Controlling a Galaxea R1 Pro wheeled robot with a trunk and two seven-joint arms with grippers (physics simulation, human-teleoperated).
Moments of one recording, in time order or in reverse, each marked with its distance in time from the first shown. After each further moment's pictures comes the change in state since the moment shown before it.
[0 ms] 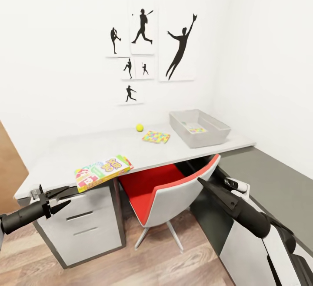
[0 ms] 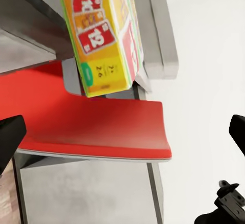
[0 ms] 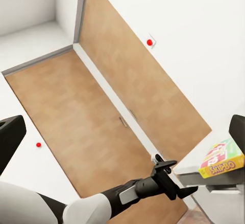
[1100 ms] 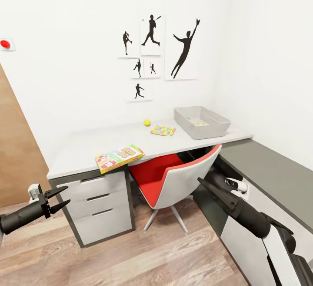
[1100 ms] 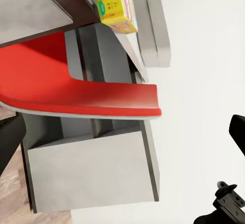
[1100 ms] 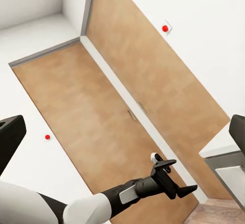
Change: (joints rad) left arm 0.000 0.002 0.009 0.000 0.002 -0.003 -0.004; right arm 0.000 0.000 0.000 0.000 0.000 0.001 0.000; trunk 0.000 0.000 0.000
